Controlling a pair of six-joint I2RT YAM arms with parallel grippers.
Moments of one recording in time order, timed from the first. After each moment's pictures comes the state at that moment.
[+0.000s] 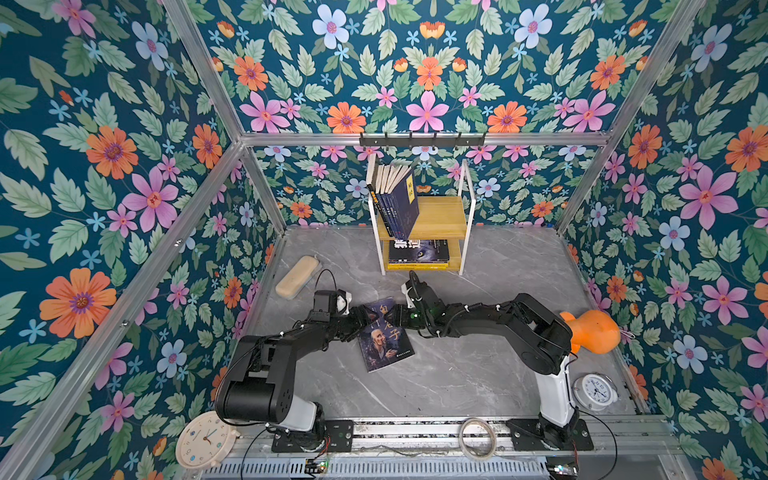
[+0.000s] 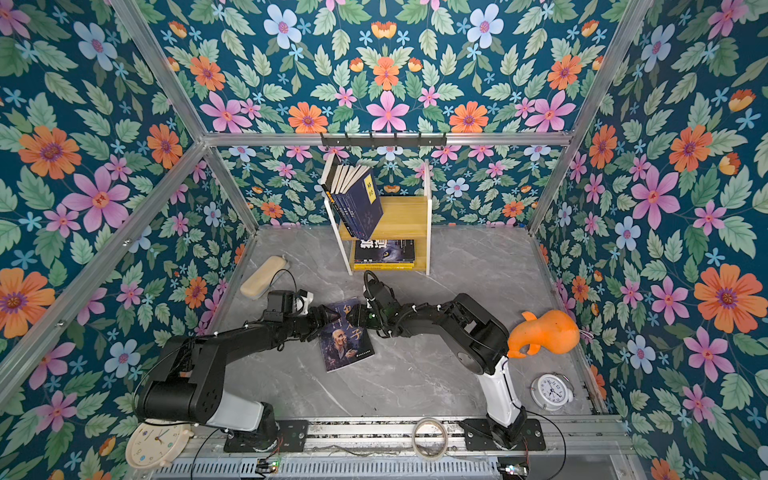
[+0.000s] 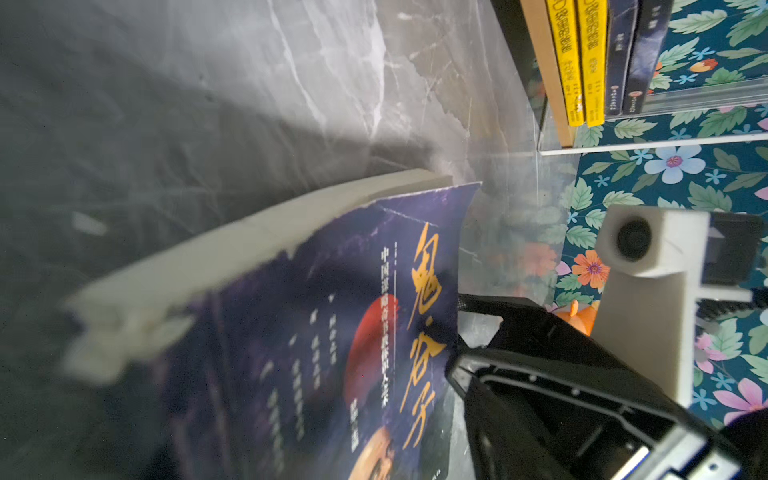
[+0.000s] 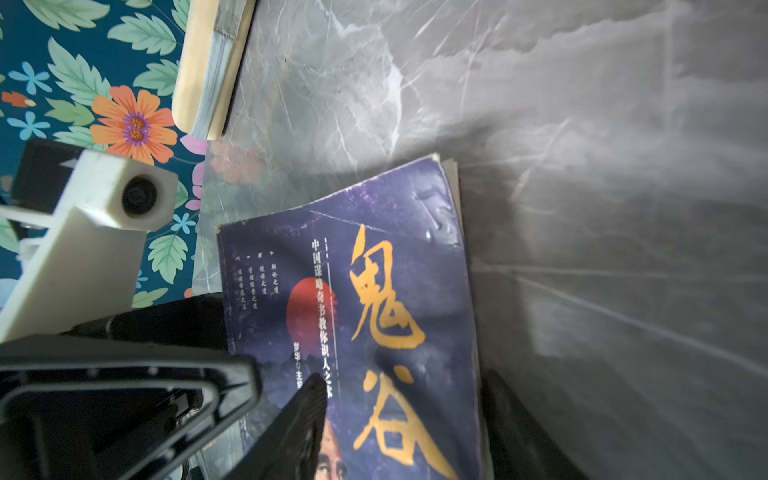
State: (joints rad) left arm -0.15 1.48 0.52 0.06 0.62 -0.70; right arm 0.83 2.05 1.15 0.17 -0.24 0.85
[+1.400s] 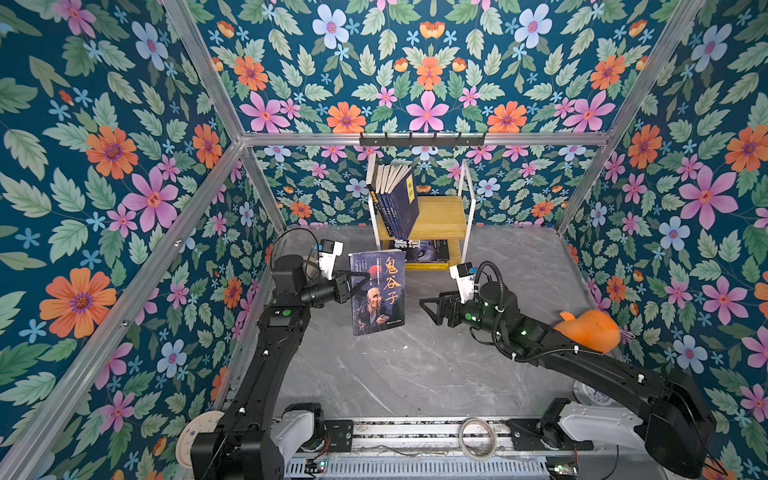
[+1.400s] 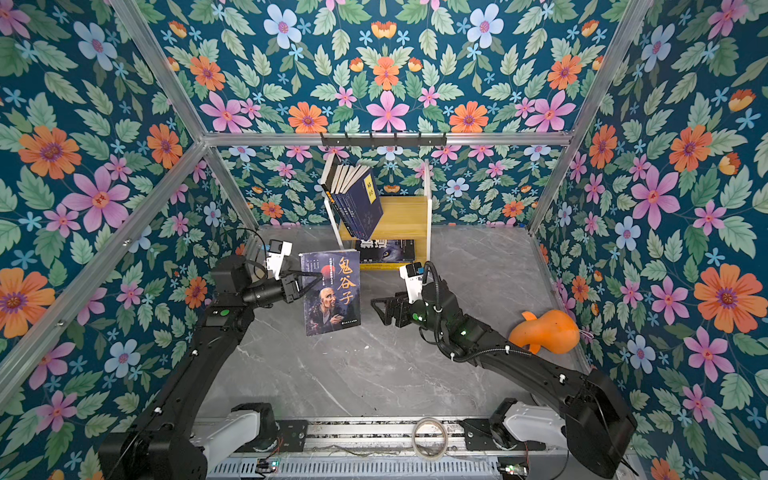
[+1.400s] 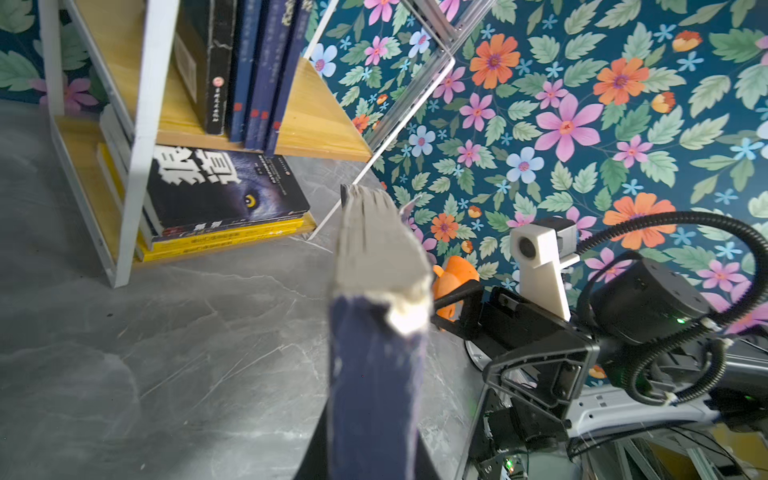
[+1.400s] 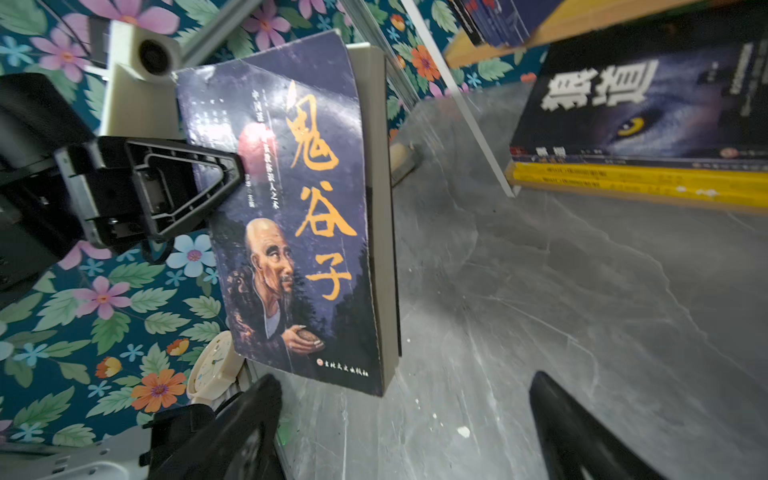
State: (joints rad) left arm -0.04 1.07 0.88 -0.17 0.98 -0.36; right arm 0.76 1.19 0.77 0.16 -0.21 0.55
